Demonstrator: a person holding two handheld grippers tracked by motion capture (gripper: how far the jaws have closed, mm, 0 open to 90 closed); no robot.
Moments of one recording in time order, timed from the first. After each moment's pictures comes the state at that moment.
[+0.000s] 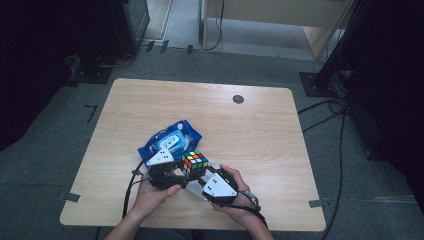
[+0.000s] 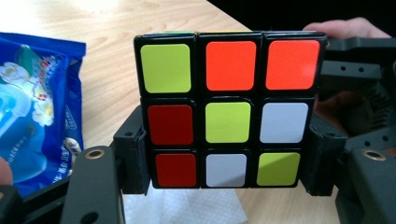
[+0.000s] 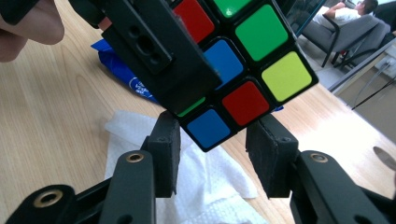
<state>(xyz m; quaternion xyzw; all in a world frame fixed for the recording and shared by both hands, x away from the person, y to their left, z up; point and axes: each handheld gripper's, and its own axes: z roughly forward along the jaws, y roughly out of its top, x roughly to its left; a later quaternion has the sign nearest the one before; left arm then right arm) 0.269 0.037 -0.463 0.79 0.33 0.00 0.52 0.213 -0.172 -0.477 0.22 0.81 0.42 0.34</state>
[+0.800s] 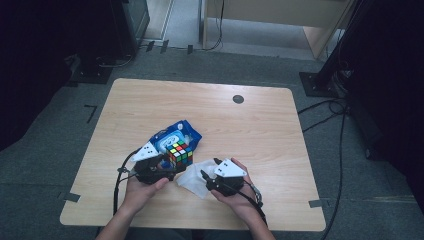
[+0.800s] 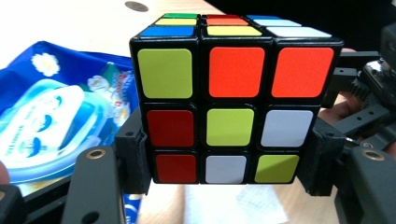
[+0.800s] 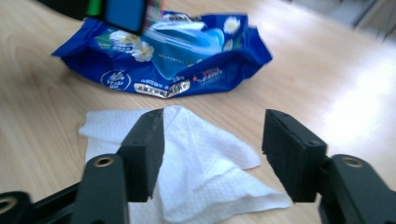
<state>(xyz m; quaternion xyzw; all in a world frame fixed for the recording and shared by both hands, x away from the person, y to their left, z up) 0.278 0.072 -0.461 0.77 0.36 0.06 0.53 0.245 -0.188 -0.485 0.37 0.79 0.43 0.23</state>
